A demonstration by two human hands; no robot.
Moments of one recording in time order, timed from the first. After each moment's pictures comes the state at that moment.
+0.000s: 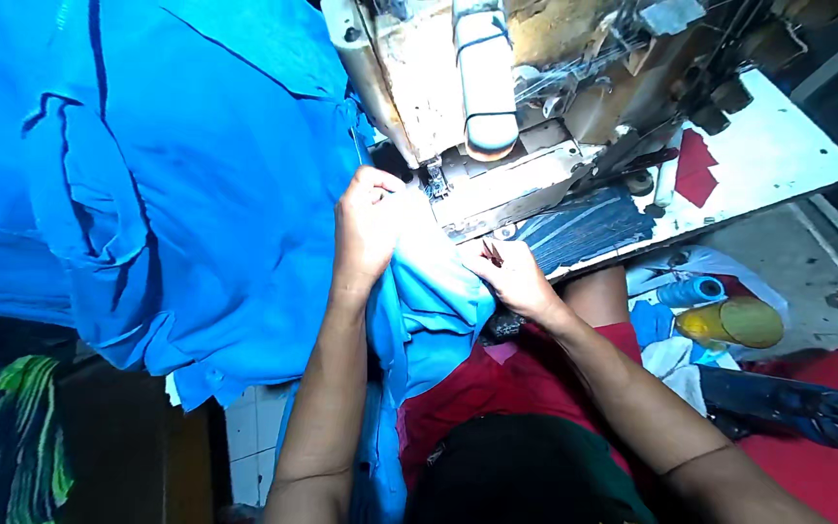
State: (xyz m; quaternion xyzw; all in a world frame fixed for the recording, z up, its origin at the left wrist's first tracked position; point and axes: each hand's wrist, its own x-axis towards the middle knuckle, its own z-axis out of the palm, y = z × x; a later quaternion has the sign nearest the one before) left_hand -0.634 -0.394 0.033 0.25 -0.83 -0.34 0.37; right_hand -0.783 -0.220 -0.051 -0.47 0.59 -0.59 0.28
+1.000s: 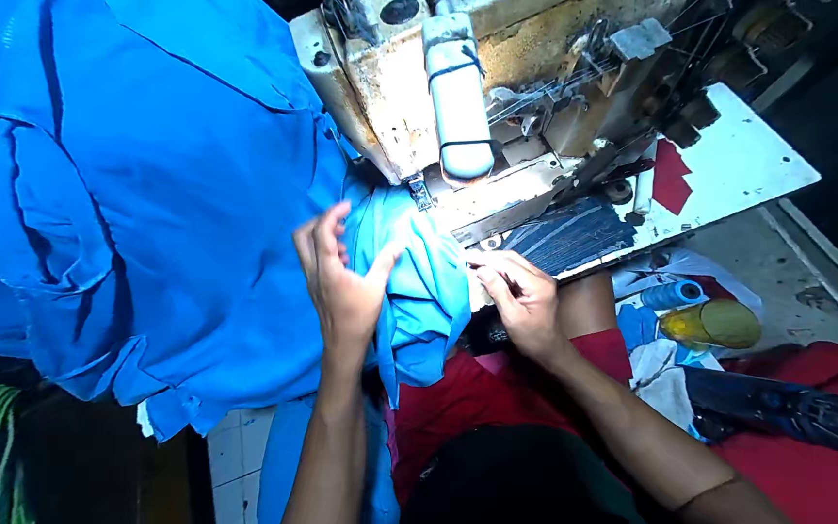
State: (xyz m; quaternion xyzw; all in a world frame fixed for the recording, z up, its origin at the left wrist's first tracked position) left_hand -0.599 -0.352 0.009 0.36 -0.84 -0.14 0.38; right_hand -0.771 -0.188 -0.048 -0.46 0.60 -0.65 0.10
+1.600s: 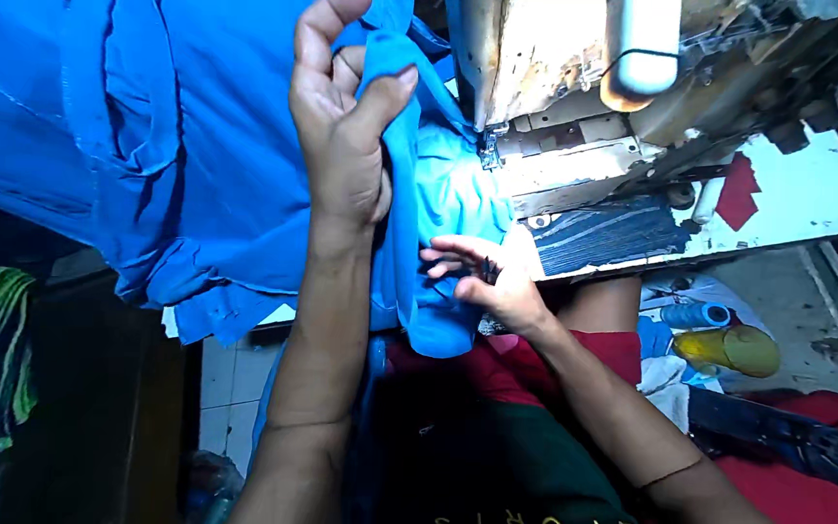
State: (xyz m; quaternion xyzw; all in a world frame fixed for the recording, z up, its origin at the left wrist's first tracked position) left_hand -0.609 -0.388 0.108 0.10 -0.62 -0.55 0.55; right_hand -0.718 -0.223 -0.031 -0.52 0.37 -0.63 0.43
